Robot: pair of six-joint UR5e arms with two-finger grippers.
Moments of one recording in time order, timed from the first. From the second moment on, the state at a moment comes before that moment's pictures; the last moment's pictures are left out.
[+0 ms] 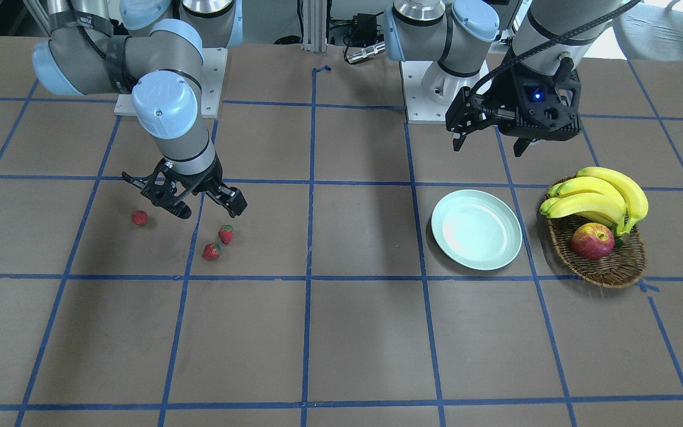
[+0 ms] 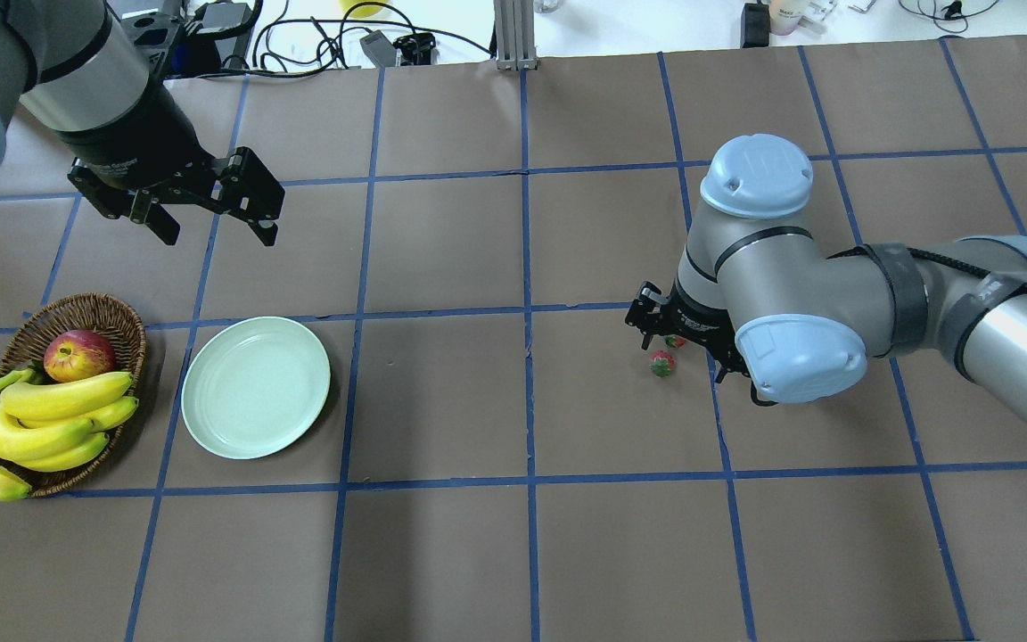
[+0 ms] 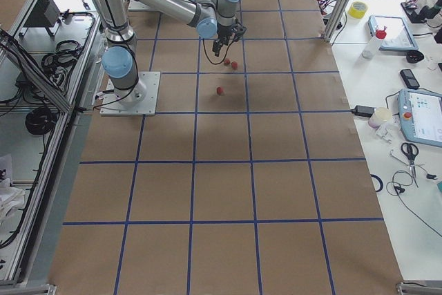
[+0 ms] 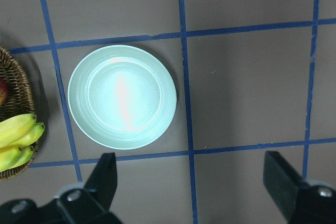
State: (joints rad) left arm -1.52 -1.53 -1.60 -1.59 1.56 0.11; right arm 1.68 -1.43 2.06 -2.12 -1.55 0.71
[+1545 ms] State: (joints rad) left arm -1.51 -1.54 -1.60 -1.57 1.57 0.11; right arm 1.69 -1.27 2.08 -2.32 -1.53 0.81
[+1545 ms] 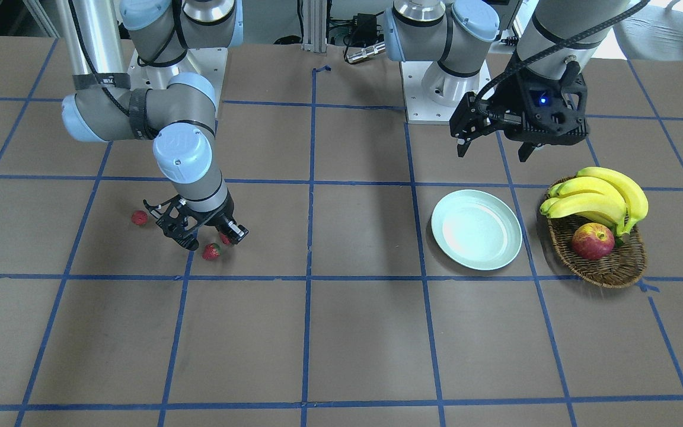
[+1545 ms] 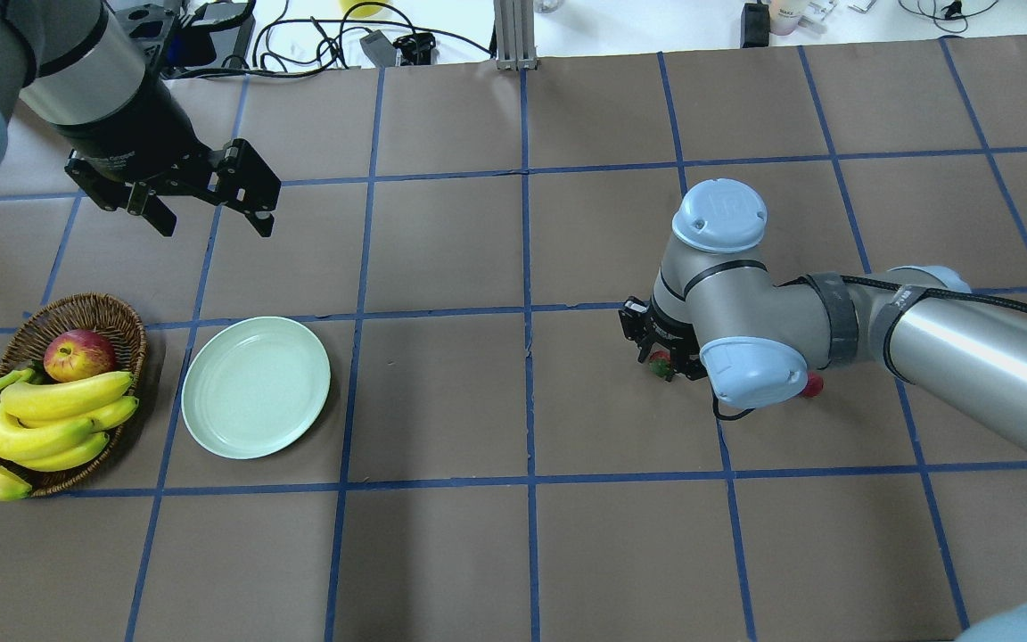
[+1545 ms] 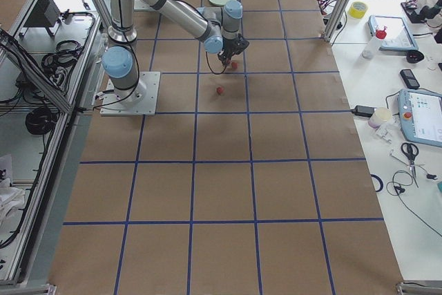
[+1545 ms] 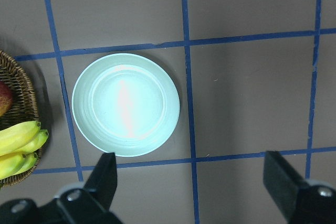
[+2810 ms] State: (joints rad) left arm -1.52 -1.54 -1.60 -1.56 1.56 0.12; right arm 2.04 -1.13 1.82 -2.34 -1.35 1.04
